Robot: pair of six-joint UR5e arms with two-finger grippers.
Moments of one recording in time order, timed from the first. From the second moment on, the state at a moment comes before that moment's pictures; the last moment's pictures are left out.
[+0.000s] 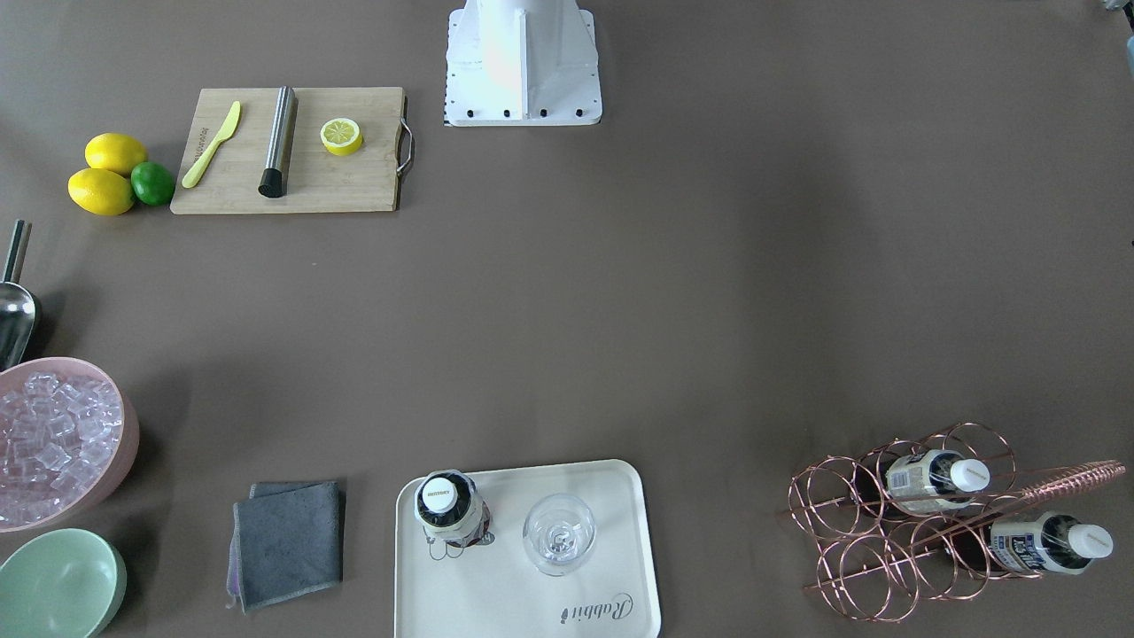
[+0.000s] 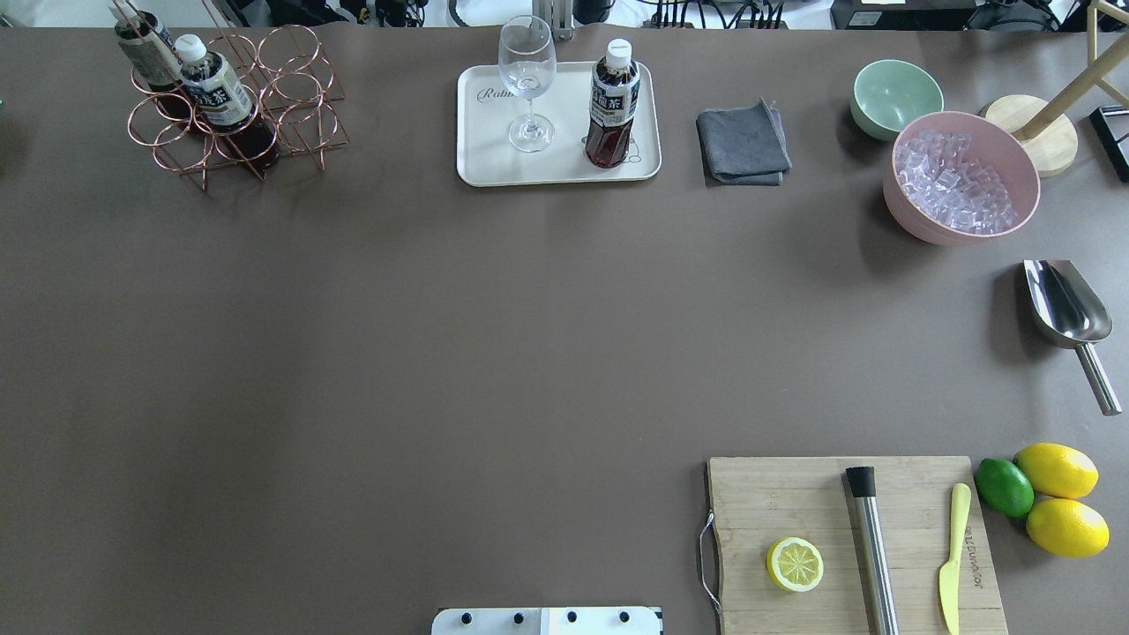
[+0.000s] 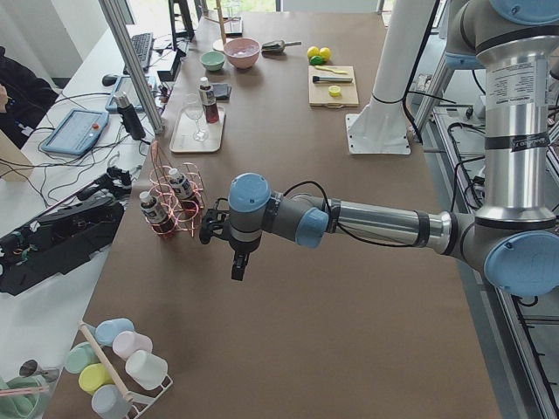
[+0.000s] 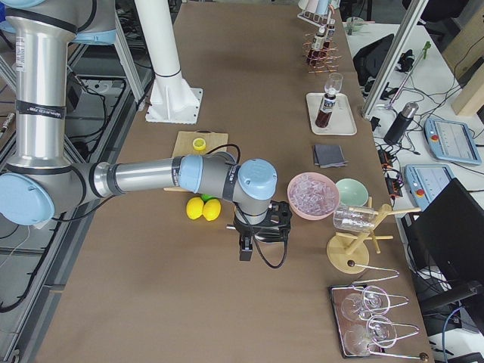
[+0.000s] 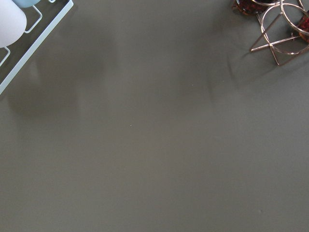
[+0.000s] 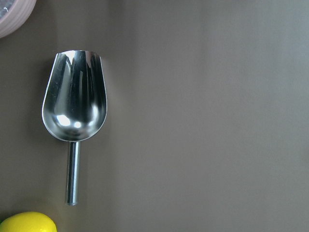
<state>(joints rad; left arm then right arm) -1.48 -1.48 -1.77 -1.79 -2.34 -0.18 1.65 -1.69 1.85 -1.91 2.30 -0.21</state>
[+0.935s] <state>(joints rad) -1.66 -1.45 -1.74 -1.60 -2.33 -0.17 1.65 -1.68 1.77 -1.72 2.30 -0.21</state>
